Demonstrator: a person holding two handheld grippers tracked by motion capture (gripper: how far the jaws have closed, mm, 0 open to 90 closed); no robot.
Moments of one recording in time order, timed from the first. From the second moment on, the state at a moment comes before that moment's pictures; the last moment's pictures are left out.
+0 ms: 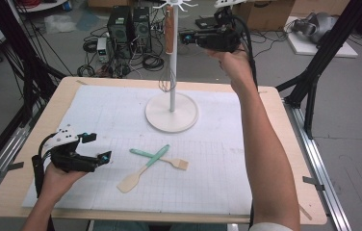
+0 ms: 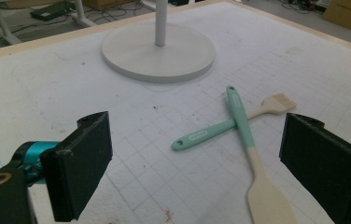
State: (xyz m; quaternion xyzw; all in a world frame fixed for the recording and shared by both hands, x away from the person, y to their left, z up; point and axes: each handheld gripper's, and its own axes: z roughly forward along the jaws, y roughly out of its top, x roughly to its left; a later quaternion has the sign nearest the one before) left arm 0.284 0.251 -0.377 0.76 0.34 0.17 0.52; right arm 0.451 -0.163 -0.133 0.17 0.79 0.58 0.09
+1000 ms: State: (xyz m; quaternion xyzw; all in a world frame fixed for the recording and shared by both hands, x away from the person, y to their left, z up) left arm 0.286 0.254 -0.380 0.76 0.34 0.17 0.52; right arm 0.466 -0.138 -0.105 0.20 0.77 0.59 0.14
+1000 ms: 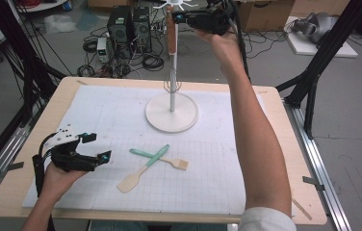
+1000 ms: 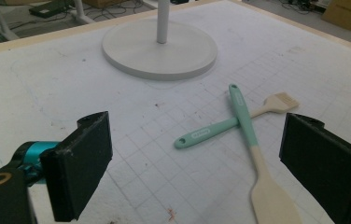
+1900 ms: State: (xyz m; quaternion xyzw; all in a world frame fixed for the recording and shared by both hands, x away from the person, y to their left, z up) left arm 0.286 0.255 -0.379 0.76 0.34 0.17 0.52; right arm 0.461 -0.114 -0.102 0.21 0.77 0.57 0.17
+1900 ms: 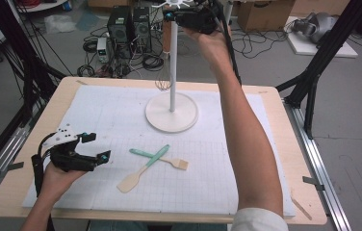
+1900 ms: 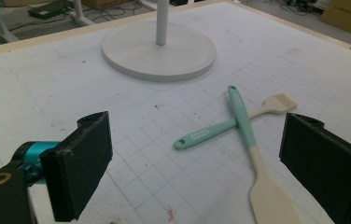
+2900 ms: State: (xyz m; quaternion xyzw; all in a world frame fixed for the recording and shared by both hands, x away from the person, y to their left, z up) left arm 0.287 0.254 -0.381 0.76 0.35 0.17 0.52; right arm 0.472 -0.173 -0.103 0.19 0.77 0.59 0.14
